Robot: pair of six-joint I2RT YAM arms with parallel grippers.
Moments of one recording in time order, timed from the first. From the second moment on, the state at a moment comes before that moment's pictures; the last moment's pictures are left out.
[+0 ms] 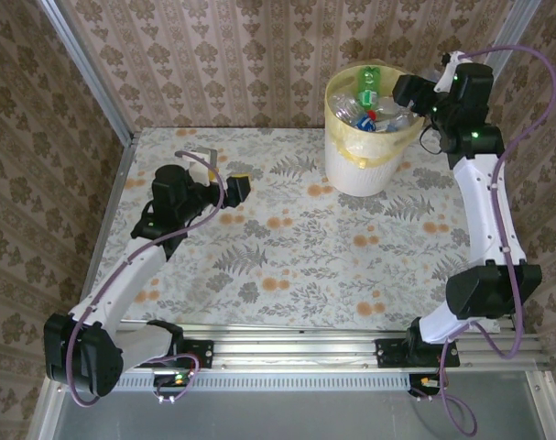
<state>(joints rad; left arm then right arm) -0.36 1.13 0.87 -0.01 0.32 -0.22 -0.07 1.55 1.79 -0.51 -0.15 0.33</state>
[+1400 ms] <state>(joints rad) -0.21 1.11 0.51 0.13 -0.26 -0.11 -0.11 1.06 0.68 -0.17 0.12 0.21</state>
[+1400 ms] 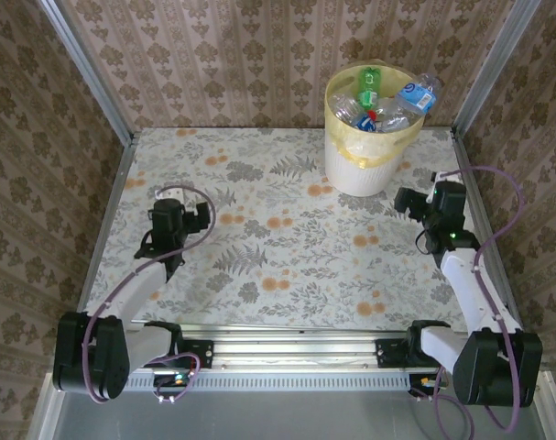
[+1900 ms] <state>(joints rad) -0.08 1.38 0.29 0.72 -0.26 0.08 -0.06 1.27 0.42 0.50 0.22 0.07</state>
